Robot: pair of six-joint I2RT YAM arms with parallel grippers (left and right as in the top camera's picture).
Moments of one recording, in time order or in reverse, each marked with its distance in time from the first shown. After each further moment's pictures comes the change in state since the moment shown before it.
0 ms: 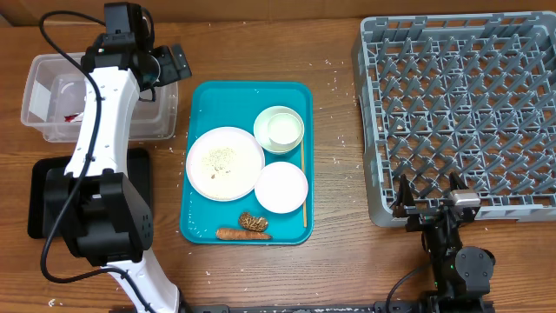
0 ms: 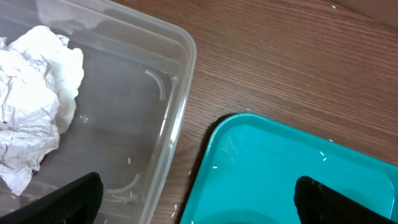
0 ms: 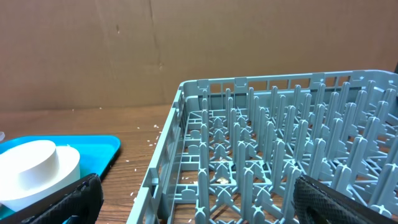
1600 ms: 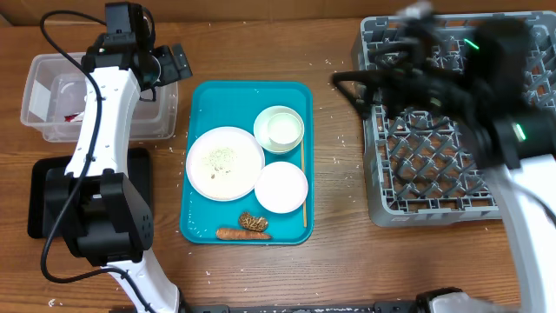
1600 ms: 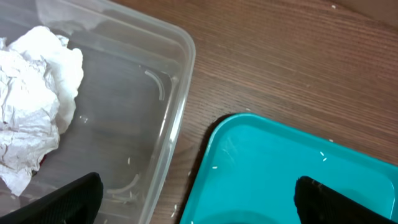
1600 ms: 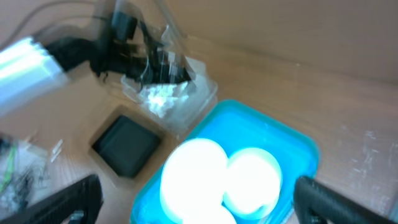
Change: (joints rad) left arm 0.000 0.000 0.000 0.000 -0.003 0.000; right arm 0.191 1.436 1.664 -0.819 -0.645 -0.037
